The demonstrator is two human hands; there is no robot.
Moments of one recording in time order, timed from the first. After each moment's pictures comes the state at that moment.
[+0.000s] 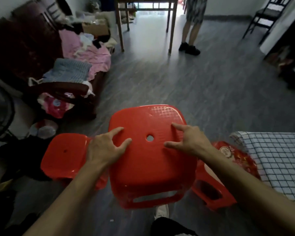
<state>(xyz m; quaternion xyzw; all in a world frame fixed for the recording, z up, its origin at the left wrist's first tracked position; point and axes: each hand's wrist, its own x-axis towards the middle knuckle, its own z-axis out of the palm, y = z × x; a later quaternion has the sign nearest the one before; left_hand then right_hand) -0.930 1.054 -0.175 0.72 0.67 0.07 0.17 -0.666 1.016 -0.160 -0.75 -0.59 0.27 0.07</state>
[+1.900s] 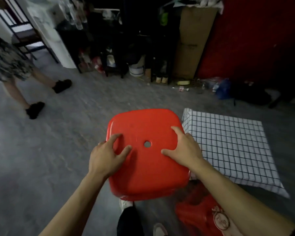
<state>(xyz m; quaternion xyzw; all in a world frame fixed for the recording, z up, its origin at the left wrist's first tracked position) -0.060 1.603 -0.205 0.97 0.06 -0.03 0.21 -0.048 1.344 -0.201 -0.95 0.08 0.14 0.27</state>
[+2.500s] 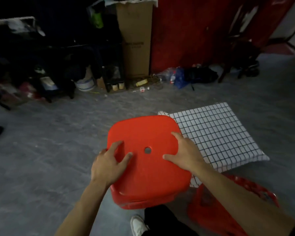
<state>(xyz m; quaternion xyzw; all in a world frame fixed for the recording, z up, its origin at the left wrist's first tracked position) 0.200 1.609 -0.240 0.95 -0.12 -0.16 0.26 0.105 1.360 -0.235 -0.91 0.29 0.11 0.28</state>
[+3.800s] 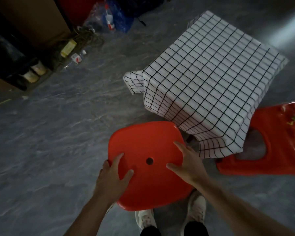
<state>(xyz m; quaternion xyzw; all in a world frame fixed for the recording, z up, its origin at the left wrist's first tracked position) 0.404 1.546 -0.641 0.84 -0.31 -0.42 0.11 0.188 1.392 -0.621 -0.71 0.57 0.11 0.41</state>
